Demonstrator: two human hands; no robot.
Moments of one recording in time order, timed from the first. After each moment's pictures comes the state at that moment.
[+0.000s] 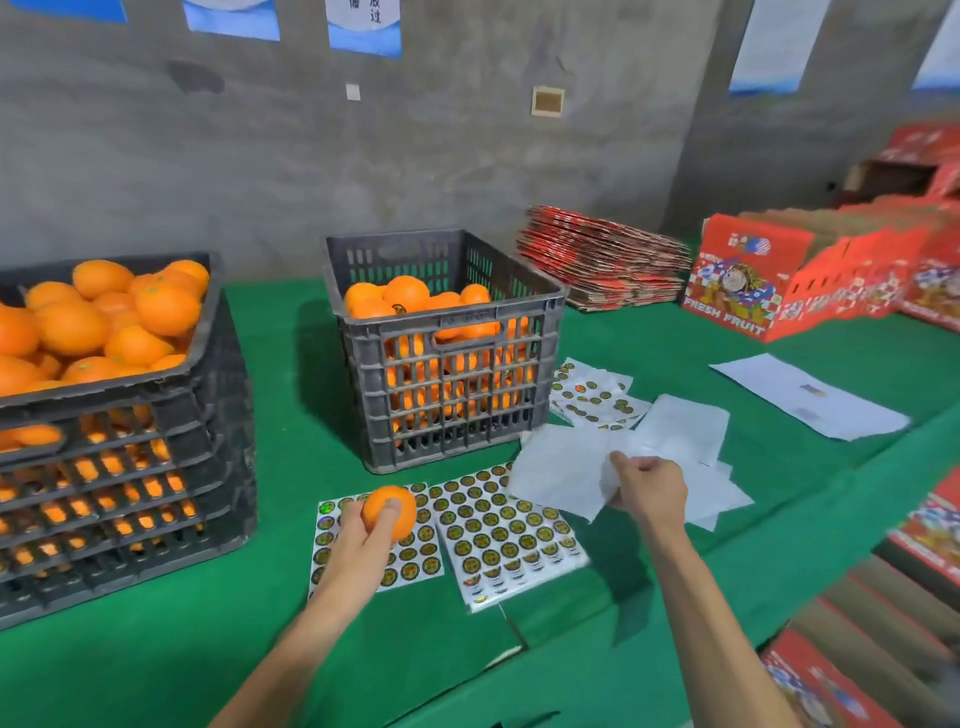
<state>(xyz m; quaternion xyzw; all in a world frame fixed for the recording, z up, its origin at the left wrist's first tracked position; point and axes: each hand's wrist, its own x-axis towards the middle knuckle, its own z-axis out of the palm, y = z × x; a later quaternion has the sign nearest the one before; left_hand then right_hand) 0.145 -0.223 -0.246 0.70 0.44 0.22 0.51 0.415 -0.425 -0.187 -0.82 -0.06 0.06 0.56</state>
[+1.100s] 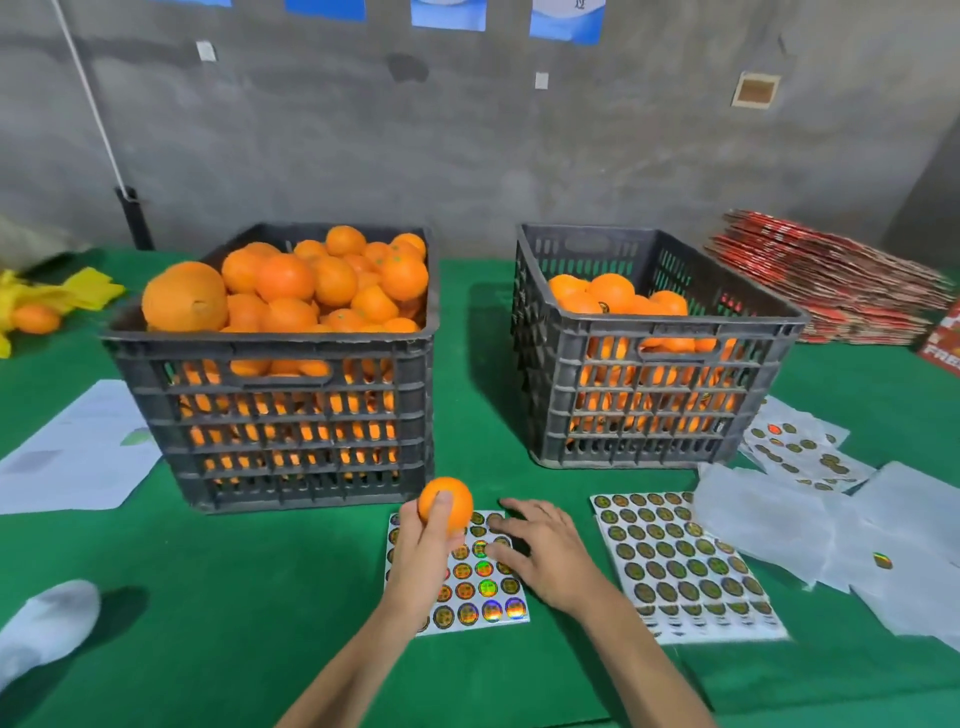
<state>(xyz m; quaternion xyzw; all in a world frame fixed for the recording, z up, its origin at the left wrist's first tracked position) 0.039 -0.205 -0.237 0.53 0.50 0.35 0.59 0.225 -0.252 -0.259 -0.71 -0.68 0.11 0.16</state>
